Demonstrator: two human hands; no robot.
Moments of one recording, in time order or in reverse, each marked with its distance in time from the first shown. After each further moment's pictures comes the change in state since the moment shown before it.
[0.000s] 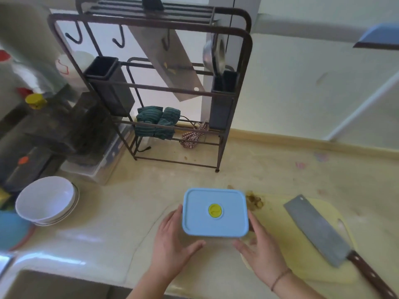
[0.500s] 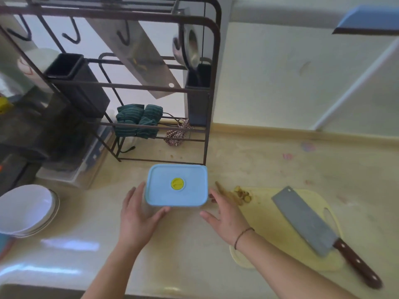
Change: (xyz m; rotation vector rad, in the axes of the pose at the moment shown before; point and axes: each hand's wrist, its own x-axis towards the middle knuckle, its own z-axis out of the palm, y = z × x) left_hand 0.057 -0.018 -0.035 0.084 0.134 -0.115; right_hand 0.069 -0.033 0.017 -0.037 -0.062 -0.087
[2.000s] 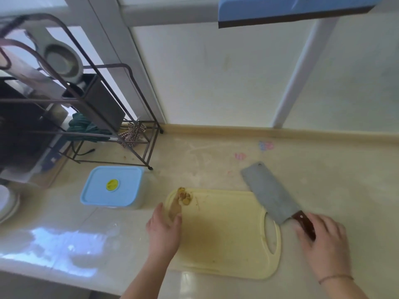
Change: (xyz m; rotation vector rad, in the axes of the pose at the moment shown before) left_hand -0.087 0.197 0.176 -0.016 -0.075 -0.507; right_hand -0.129 0.261 -0.247 -0.418 0.451 0.256
